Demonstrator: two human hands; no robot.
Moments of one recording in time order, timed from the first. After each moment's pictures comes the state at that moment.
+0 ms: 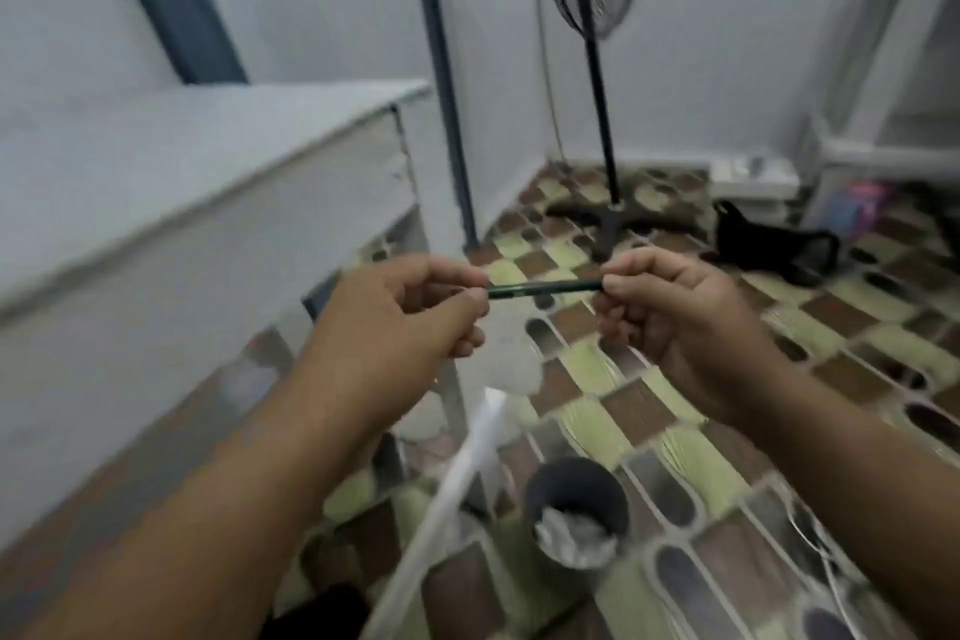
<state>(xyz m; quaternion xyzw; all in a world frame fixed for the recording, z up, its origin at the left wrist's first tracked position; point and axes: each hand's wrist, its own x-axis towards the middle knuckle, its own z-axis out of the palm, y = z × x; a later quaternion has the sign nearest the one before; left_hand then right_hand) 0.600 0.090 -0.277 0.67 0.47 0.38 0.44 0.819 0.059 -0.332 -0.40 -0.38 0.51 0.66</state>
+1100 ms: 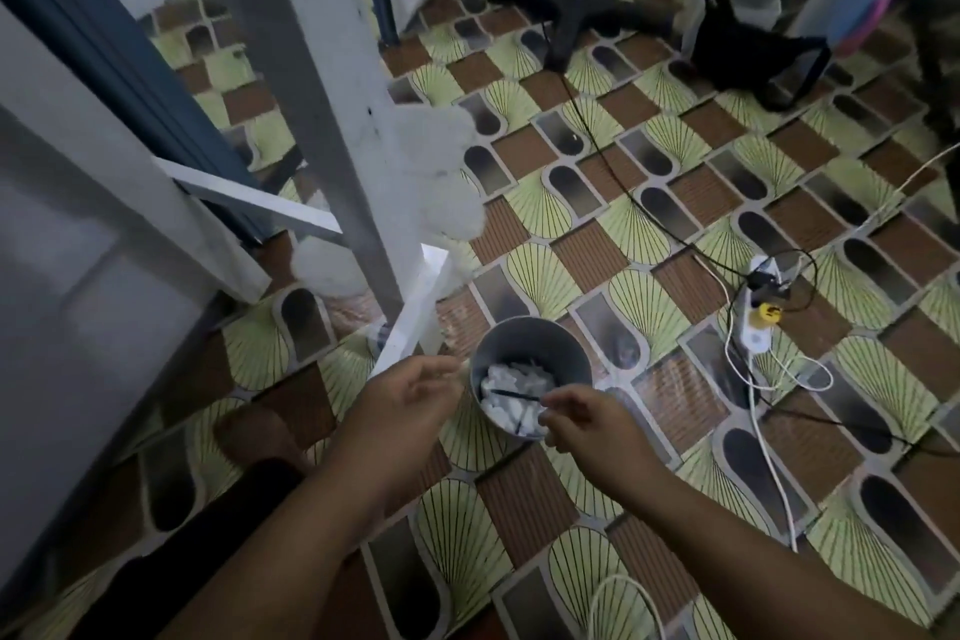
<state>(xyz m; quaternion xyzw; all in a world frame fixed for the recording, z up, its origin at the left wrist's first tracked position) 0.594 0.148 -0.532 0.54 0.60 0.12 0.58 0.797 0.061 -0.654 -0.75 -0.38 0.44 0.33</state>
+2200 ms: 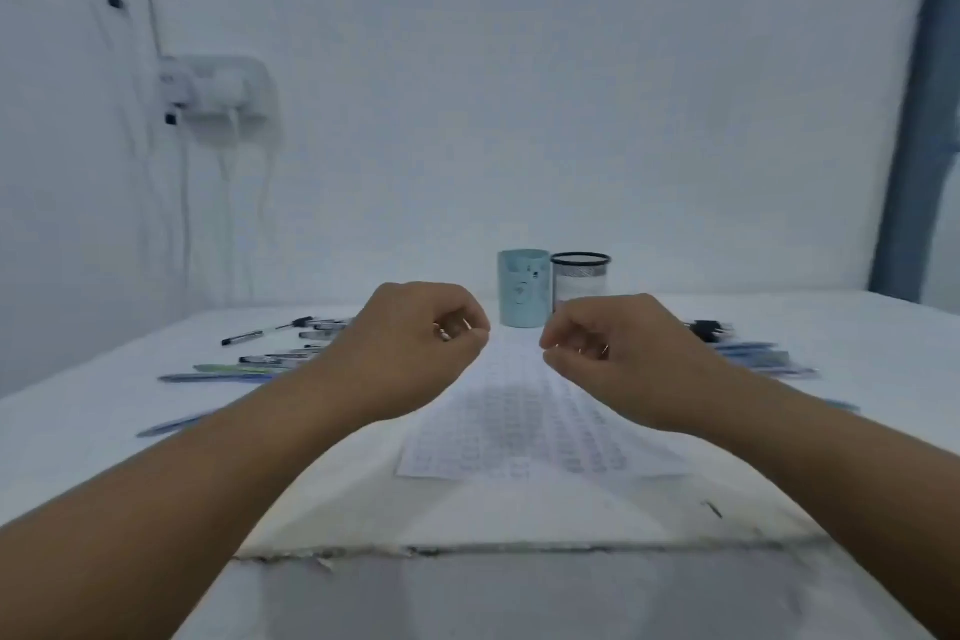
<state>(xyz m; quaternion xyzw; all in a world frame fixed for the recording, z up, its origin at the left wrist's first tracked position) 0.161 -0.132 -0.105 0.52 0.77 0.38 -0.07 0.311 0.038 -0.123 -0.11 -0.91 0.23 0.32</state>
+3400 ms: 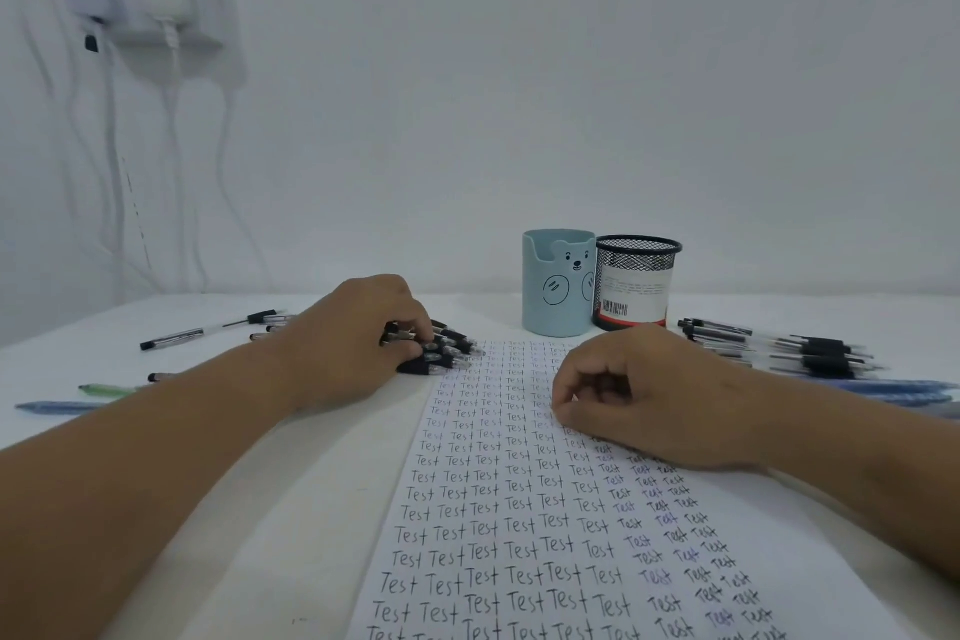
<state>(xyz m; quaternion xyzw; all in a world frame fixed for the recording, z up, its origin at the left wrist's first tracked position) -0.017 -0.048 -0.153 0.58 0.77 0.23 -0.14 0.228 0.124 -0.150 -0.05 -0.96 0.21 0.15</state>
